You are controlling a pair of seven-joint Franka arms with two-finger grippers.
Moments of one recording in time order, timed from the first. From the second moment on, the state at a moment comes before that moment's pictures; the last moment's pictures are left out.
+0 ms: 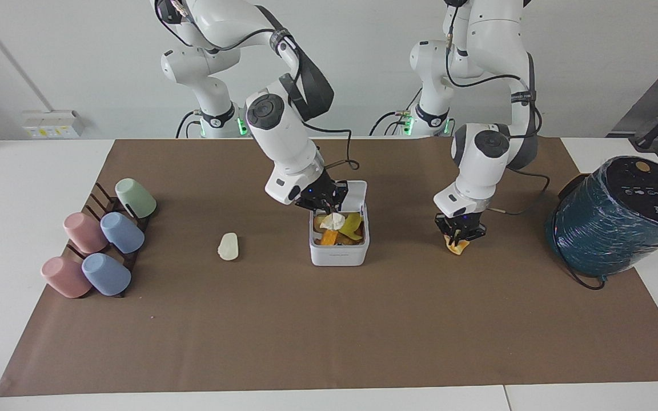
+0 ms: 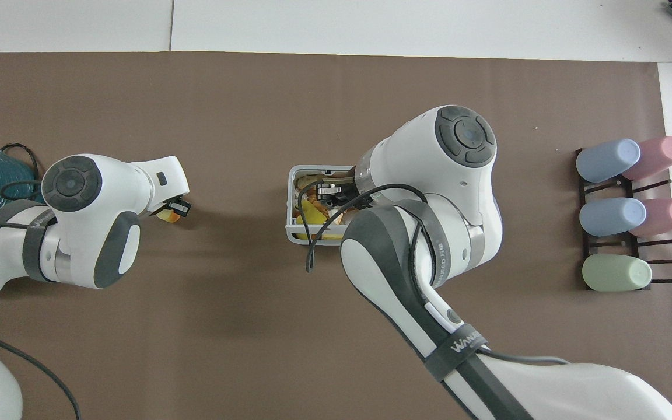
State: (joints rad) left arm -0.24 0.18 0.03 -2.11 0.08 2.41 0.22; right arm 0.53 0.33 -0.04 -1.65 0.39 2.09 0.29
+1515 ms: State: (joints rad) left arm -0.53 0.13 -0.08 -1.84 -0.03 2.30 -0.44; right arm 0.21 0.26 -0.06 -1.99 0.17 2.33 -0.12
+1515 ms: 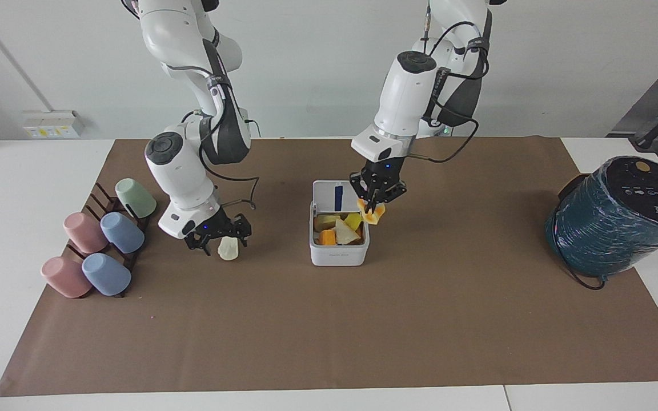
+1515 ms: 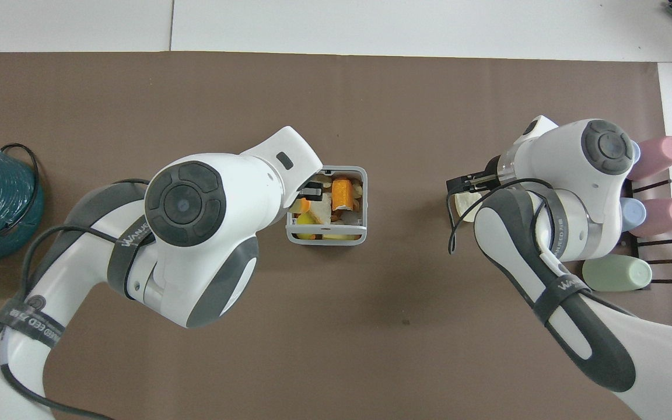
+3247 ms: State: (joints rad) left arm -0.23 -0.04 -0.04 -1.89 -0.02 2.01 -0.13; right arm 0.24 0.21 0.04 -1.73 0.39 2.06 0.28
